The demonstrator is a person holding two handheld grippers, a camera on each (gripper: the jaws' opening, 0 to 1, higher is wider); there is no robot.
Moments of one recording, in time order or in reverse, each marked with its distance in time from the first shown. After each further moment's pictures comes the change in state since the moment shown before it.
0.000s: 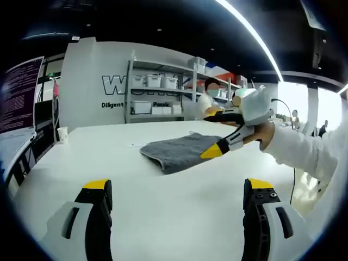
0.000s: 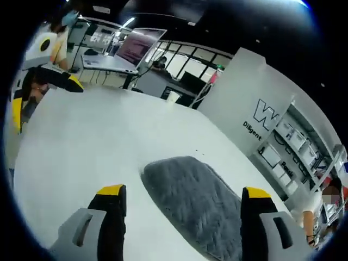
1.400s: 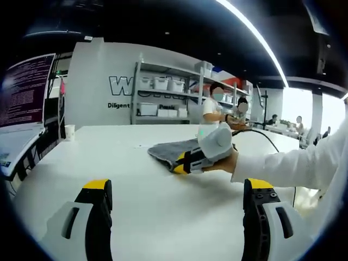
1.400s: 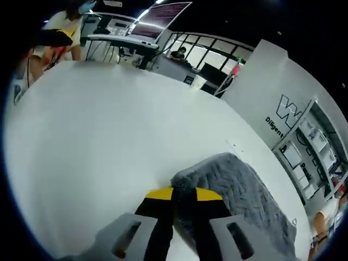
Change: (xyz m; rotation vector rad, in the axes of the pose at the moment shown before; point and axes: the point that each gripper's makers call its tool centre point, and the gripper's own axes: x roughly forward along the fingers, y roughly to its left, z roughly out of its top) left arm -0.018 0.017 -0.003 -0.036 -0.024 0.037; right arm 0.092 0.072 -0.025 -0.029 0.058 0.156
